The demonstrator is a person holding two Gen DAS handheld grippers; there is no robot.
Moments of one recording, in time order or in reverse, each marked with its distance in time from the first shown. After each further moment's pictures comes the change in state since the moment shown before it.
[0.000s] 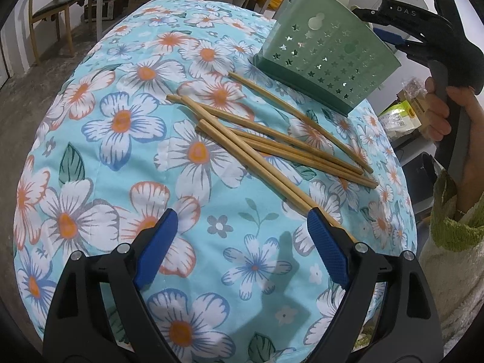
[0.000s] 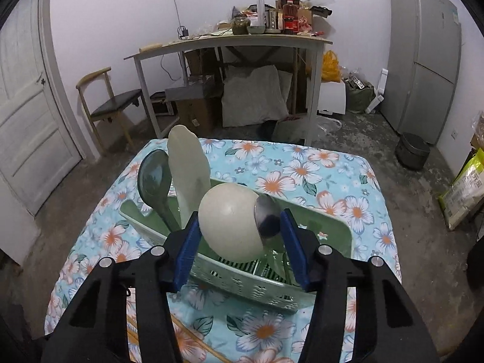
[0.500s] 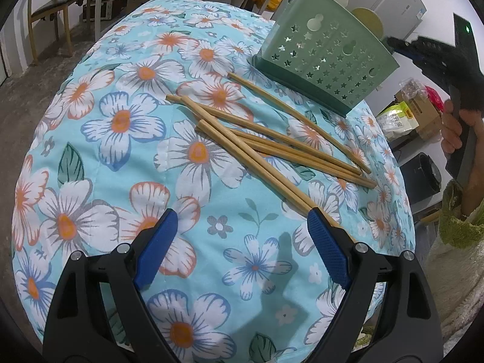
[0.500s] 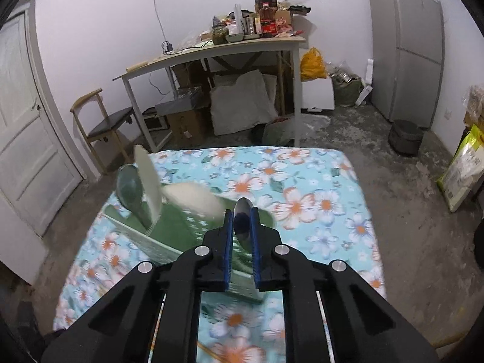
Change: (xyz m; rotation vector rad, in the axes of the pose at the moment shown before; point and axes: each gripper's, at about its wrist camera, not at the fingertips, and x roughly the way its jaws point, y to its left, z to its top) left arm -0.001 0.001 0.000 0.000 -0.002 -0.015; right arm -0.032 -0.064 -0.008 0.092 -0.033 -0.010
